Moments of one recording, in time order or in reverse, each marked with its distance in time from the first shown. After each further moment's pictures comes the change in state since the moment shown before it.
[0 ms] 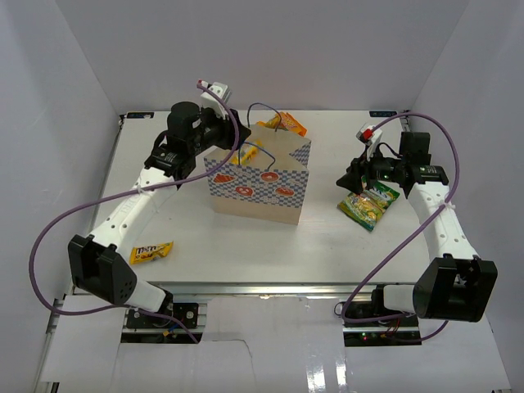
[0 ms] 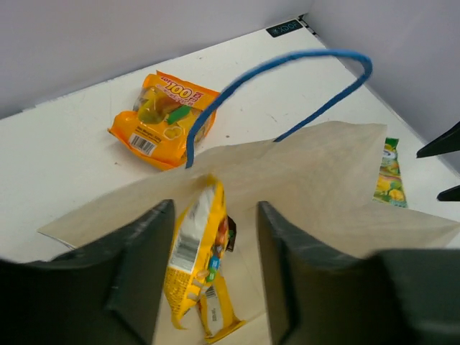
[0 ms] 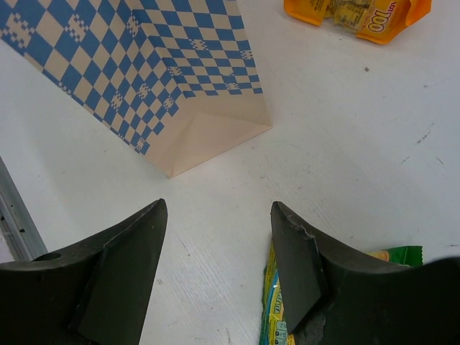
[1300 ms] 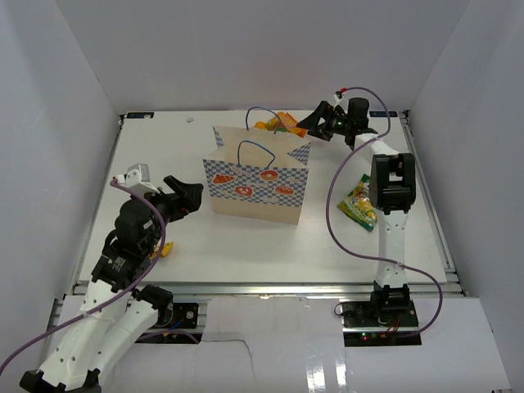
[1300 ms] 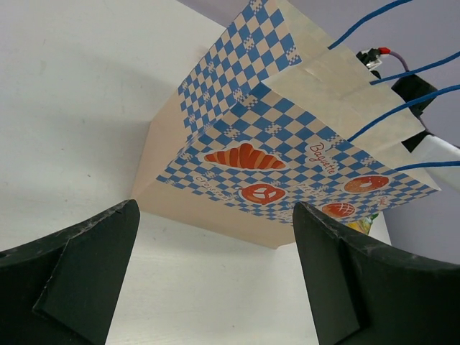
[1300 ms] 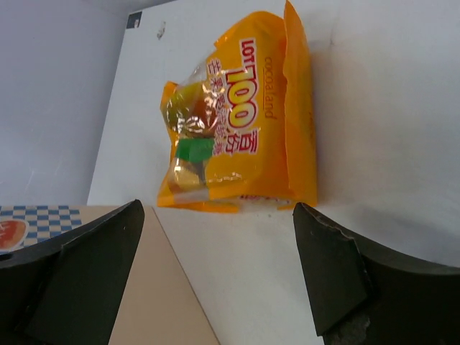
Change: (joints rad) left arm -0.013 -0.882 -0.637 -0.232 -0.488 -0.510; right arm 0.117 1.121 0.777 0.690 0.078 1.157
